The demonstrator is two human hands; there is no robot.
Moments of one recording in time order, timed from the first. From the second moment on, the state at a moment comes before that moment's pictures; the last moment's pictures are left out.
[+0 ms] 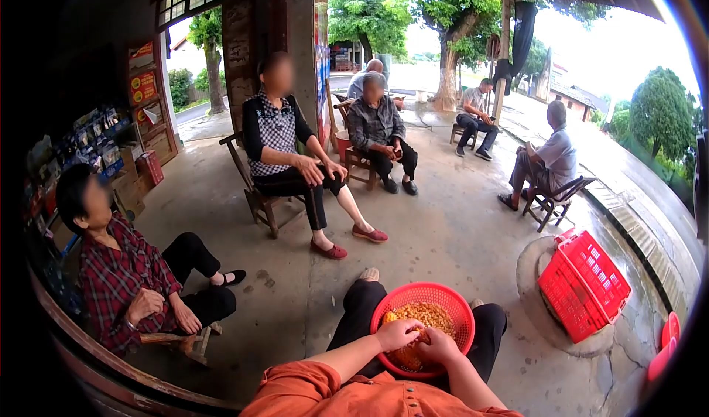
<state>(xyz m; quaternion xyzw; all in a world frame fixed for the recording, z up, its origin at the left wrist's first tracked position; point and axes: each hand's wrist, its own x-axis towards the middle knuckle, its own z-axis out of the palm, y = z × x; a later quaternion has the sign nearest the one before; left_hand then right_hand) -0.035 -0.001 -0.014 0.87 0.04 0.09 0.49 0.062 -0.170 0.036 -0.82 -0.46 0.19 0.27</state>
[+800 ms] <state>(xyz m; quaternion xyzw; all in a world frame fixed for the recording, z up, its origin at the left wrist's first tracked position) -0.028 0.005 0.037 0.43 0.15 0.04 0.89 0.076 -0.178 0.020 -0.61 -0.25 0.39 0.64</state>
